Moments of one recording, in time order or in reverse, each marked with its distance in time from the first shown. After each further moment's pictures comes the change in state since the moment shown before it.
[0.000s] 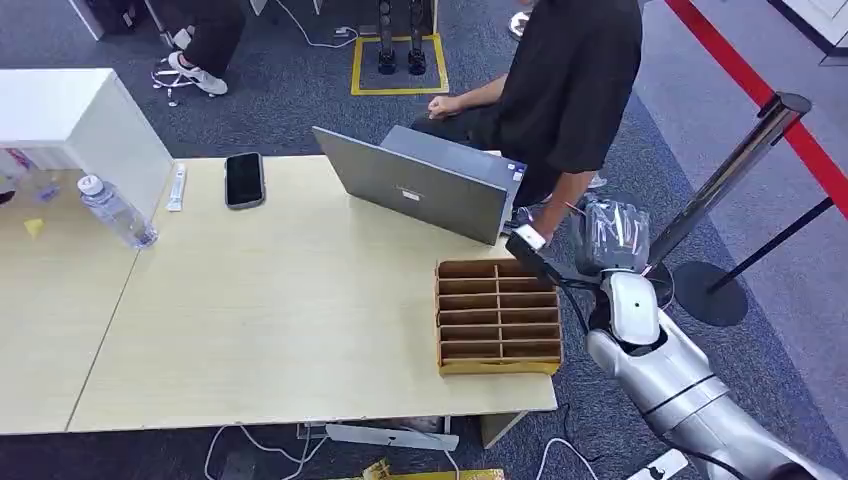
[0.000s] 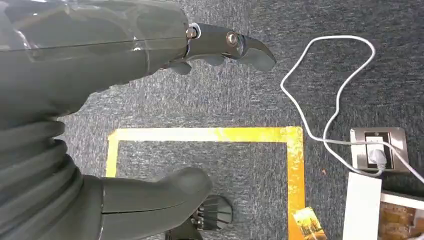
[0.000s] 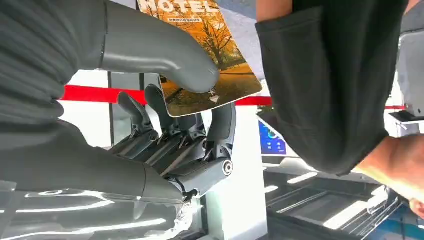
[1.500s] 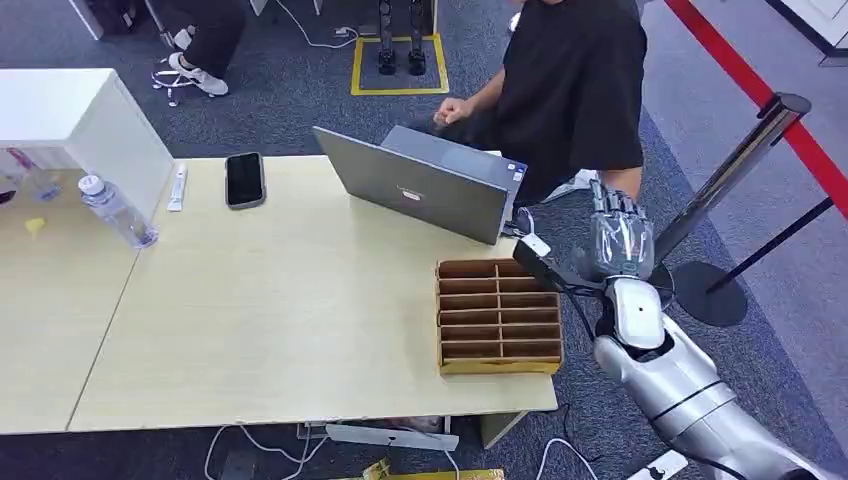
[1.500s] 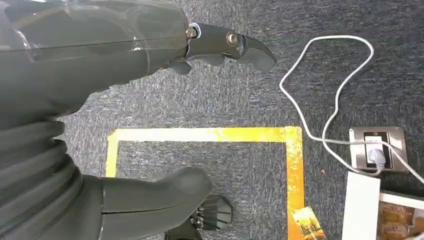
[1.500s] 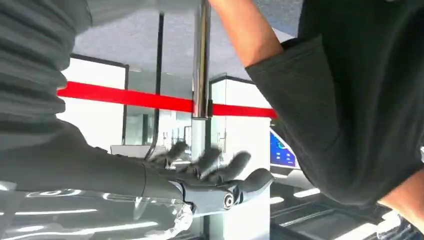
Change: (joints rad) left arm -0.005 0.000 -0.001 0.000 -0.005 -0.001 0.007; right arm 0.019 -0.024 0.000 0.003 -0.007 0.072 0.033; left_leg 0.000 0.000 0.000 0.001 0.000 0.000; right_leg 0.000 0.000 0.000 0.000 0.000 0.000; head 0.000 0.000
